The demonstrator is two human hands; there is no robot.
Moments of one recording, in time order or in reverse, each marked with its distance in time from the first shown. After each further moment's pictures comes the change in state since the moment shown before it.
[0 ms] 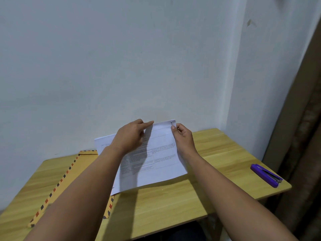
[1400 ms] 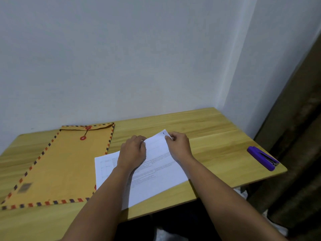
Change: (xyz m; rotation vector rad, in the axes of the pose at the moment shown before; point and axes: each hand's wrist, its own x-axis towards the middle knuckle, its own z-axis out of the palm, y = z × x) left_hand -0.078 0.007 0.167 -0.297 -0.014 -0.391; right_hand -0.008 0.118 -0.042 -0.650 0.084 0.121
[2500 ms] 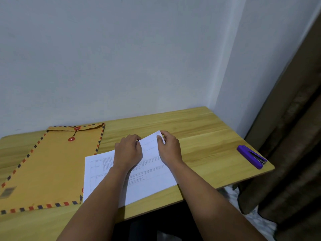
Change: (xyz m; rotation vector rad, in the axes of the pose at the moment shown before) left_hand 0.005 0.017 0.018 0.068 0.048 -0.037; right_hand -0.014 0.002 0.001 -0.023 0.059 -0.072
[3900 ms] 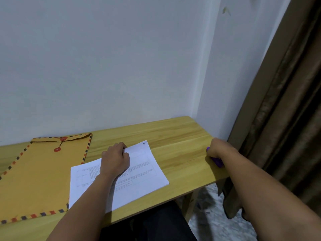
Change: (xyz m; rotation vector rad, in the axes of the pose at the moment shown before) left_hand -0.006 0.002 -0.010 -0.030 -0.017 0.018; right_hand 0.035 0.017 -0.236 -1.045 -0.220 0.503
